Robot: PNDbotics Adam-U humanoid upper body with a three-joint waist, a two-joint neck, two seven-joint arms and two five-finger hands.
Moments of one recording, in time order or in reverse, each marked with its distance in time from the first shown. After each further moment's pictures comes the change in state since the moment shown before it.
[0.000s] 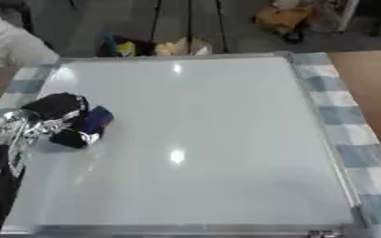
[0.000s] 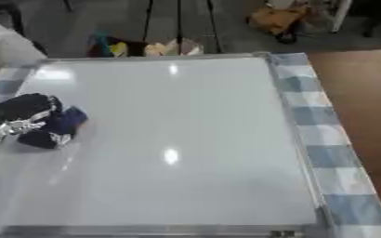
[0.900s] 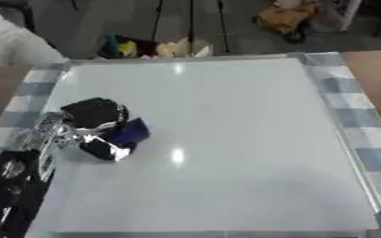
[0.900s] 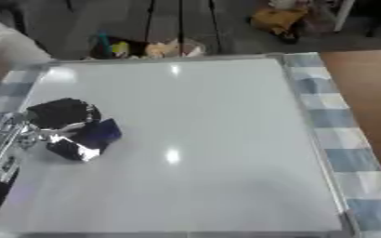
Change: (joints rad) left arm 0.034 -0.054 -0.148 -0.170 0.051 -0.164 -0.060; right arm -0.001 -0.001 0.000 0.000 -0.007 -0.001 0.000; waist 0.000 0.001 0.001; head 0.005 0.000
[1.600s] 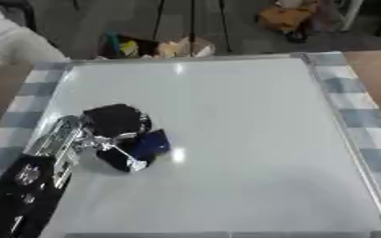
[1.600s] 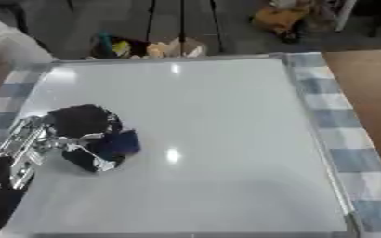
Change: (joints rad) left arm 0.025 -0.016 -0.106 -0.103 0.057 -0.034 -0.002; right arm 0.000 -0.003 0.000 0.000 -0.009 -0.001 -0.001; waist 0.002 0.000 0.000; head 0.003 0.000
